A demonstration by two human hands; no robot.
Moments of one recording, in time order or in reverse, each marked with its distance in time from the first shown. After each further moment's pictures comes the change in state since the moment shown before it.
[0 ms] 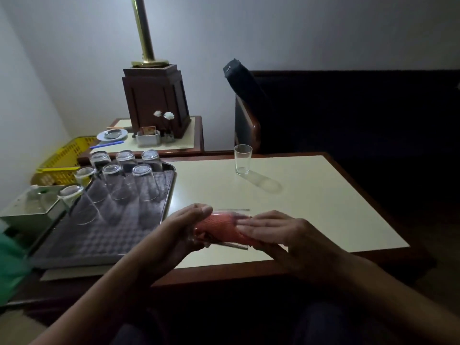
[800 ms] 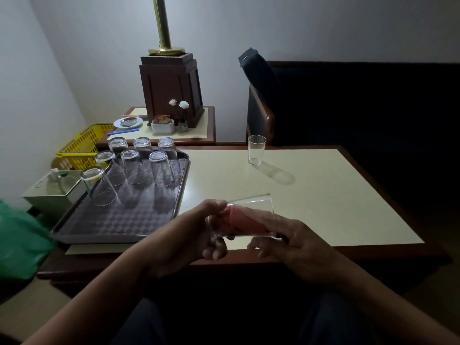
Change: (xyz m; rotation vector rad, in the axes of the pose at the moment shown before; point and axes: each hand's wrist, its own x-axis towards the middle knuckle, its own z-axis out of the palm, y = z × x) left_hand -0.041 0.012 0.021 0.065 -0.025 -0.139; right_hand 0.006 -0.044 0.019 0.586 -0.106 0.412
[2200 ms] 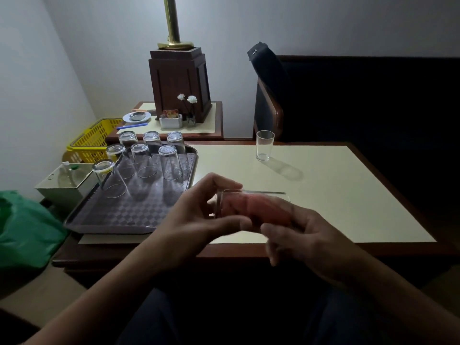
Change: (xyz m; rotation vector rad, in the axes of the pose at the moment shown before) left_hand -0.028 0.006 0.009 0.273 0.167 0.470; right_hand -0.006 -0.038 0.003 0.400 0.007 0.212
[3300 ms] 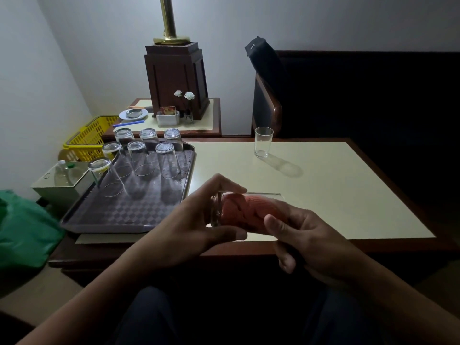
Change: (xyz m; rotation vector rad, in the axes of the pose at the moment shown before) left_hand 0.003 -0.010 -0.010 0.234 -0.149 0.044; right_hand 0.008 0.017 0.001 0.161 0.007 0.034
